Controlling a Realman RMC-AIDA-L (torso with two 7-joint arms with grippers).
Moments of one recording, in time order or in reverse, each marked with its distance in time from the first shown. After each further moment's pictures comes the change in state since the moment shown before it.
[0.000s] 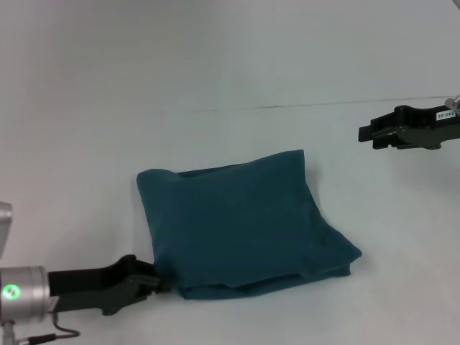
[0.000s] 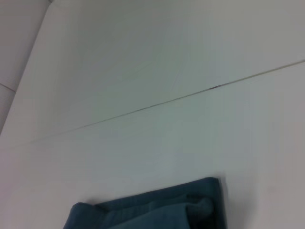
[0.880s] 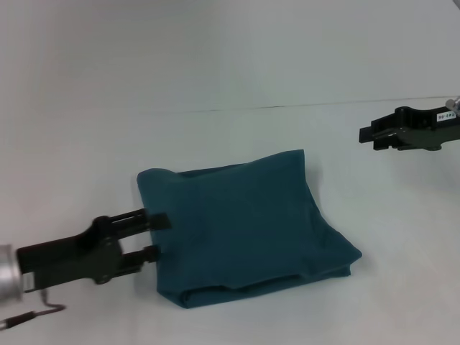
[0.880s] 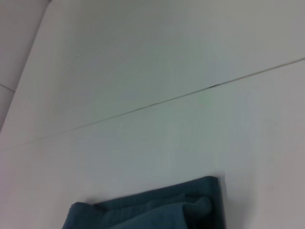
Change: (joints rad) left arm 0.025 -0.018 -0.214 0.081 -0.048 0.195 -0.001; right arm -0.003 0.000 0.000 0.002 0.000 0.002 0.000
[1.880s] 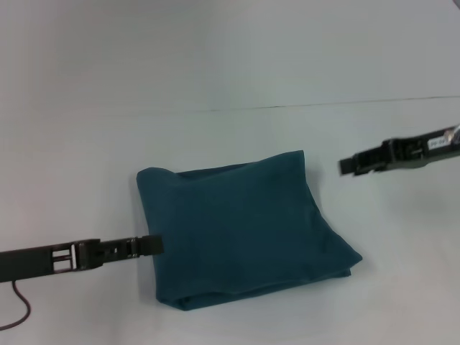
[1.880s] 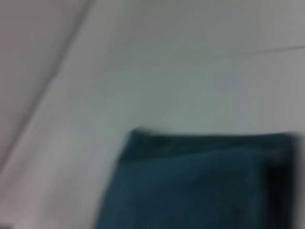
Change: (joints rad) left arm 0.032 0.032 0.085 0.158 -0.069 0.214 0.417; right arm 0.000 0.007 0.013 0.003 0.032 -0.209 -0.273
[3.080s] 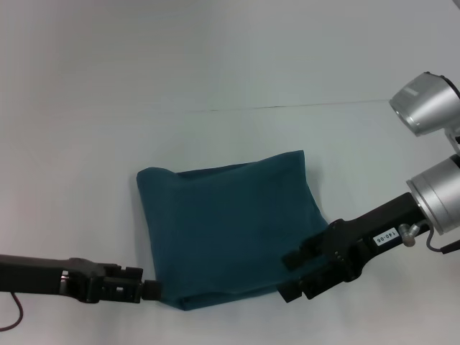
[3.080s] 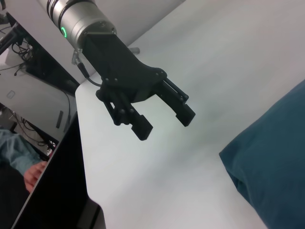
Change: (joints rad) left arm -0.072 0.029 0.085 0.045 0.208 -0.037 0.101; right arm 0.011 0.138 -0.175 -0.042 0.025 -0.237 -0.401
